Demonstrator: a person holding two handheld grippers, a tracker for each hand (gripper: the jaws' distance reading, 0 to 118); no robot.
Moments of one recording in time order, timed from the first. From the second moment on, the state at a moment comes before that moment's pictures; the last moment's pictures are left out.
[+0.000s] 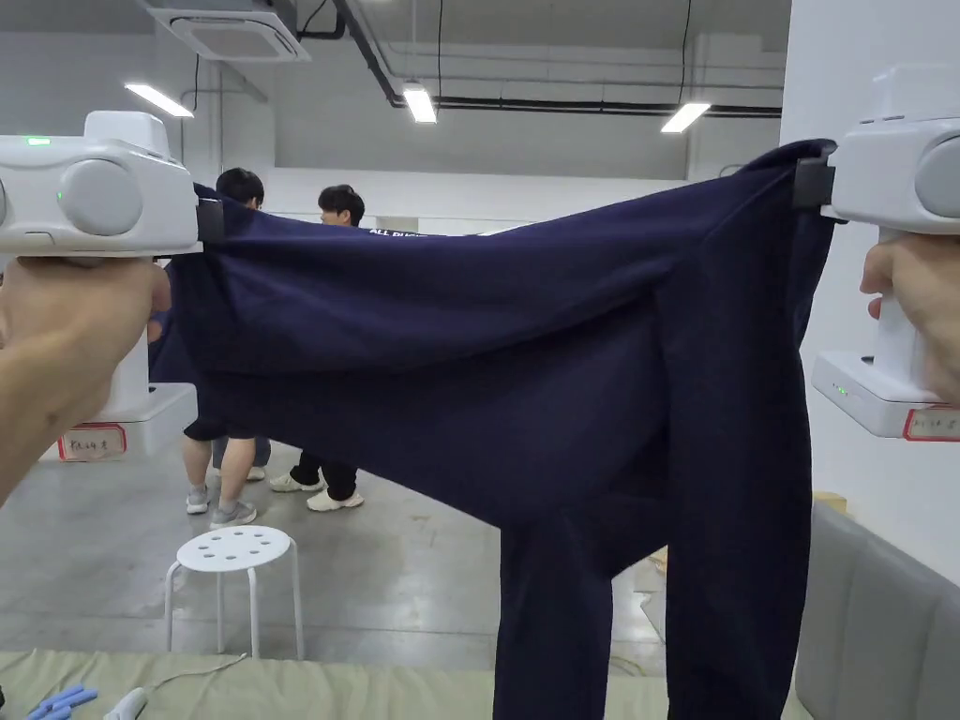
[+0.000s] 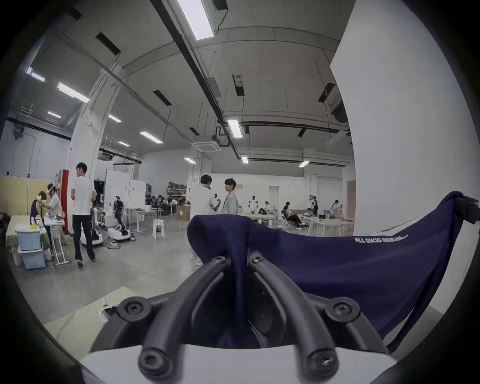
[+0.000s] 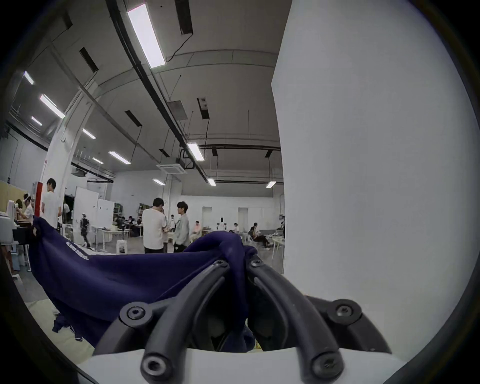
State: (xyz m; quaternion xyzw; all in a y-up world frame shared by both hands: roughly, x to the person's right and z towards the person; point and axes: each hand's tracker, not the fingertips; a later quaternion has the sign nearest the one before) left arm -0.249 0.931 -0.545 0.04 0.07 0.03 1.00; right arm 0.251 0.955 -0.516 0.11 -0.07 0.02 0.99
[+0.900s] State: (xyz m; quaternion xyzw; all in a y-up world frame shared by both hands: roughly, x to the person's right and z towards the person) left arm -0.214 0.459 -0.339 -0.25 -0.01 0.05 0.97; right arm 0.309 0.493 -0.303 -0.20 -0.01 -0.02 0.98
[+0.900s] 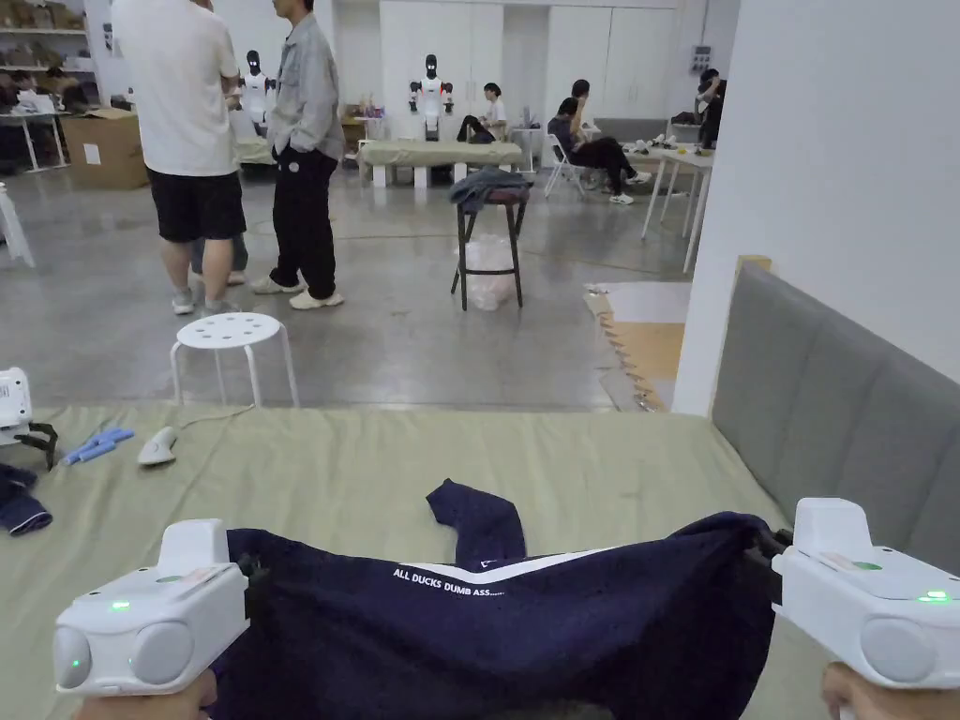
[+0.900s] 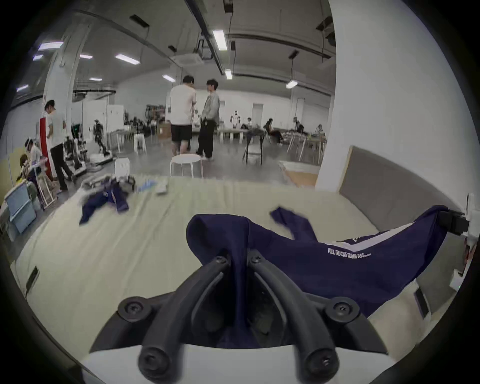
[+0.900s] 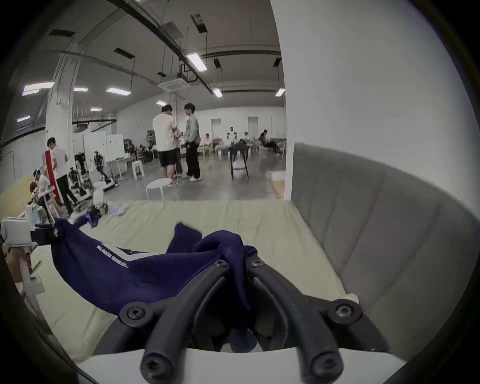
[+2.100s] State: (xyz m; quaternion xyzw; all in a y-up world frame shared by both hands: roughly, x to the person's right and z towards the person) left arm -0.254 0.434 -0.144 -0.31 0.04 0.08 0.95; right arm 0.306 0.429 -0.166 -0.22 0.02 0.02 0.98
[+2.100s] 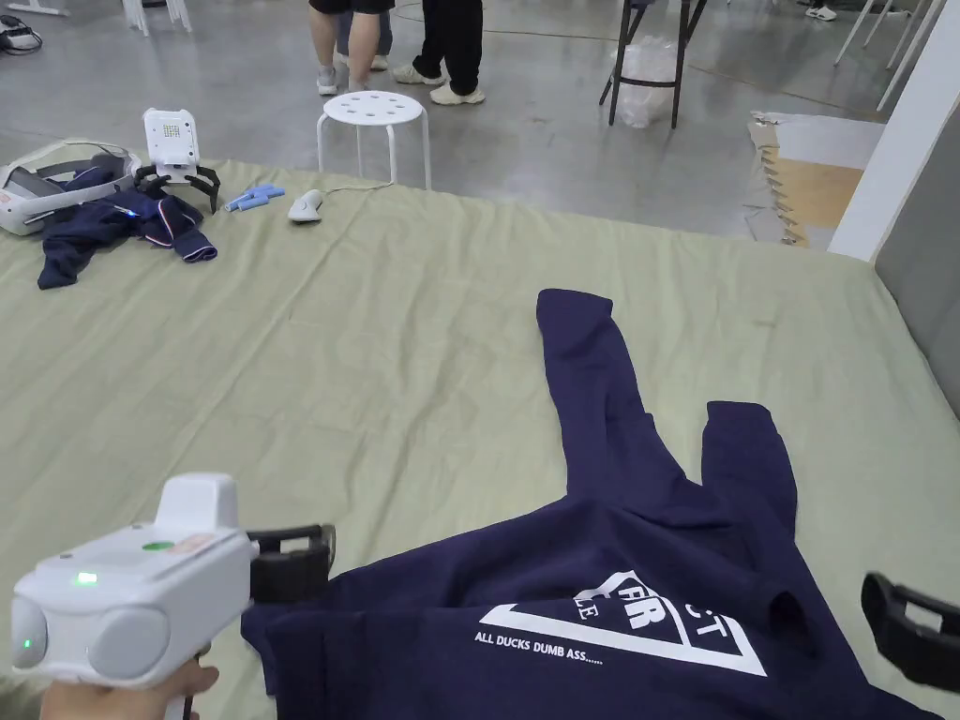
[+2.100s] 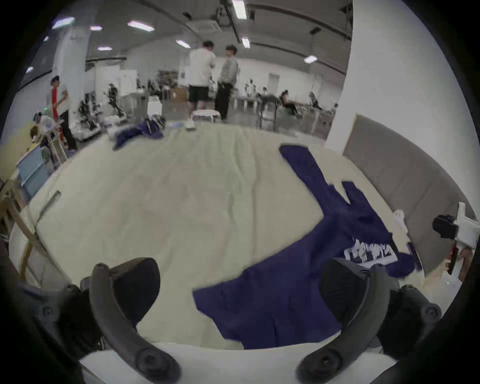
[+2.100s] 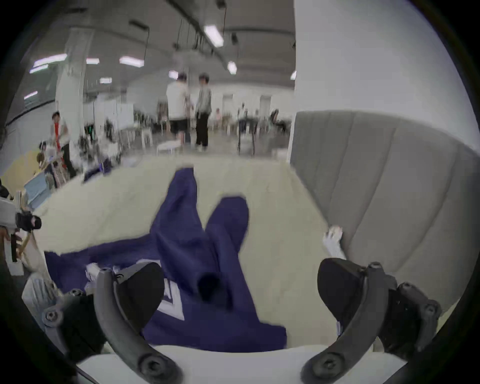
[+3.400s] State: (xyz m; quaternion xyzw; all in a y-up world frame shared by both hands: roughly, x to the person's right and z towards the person) left arm -0.291 0.291 -0.210 -0.53 0.07 0.23 0.81; right arm 0.224 0.357 -0.366 -0.37 0.15 0.00 0.92
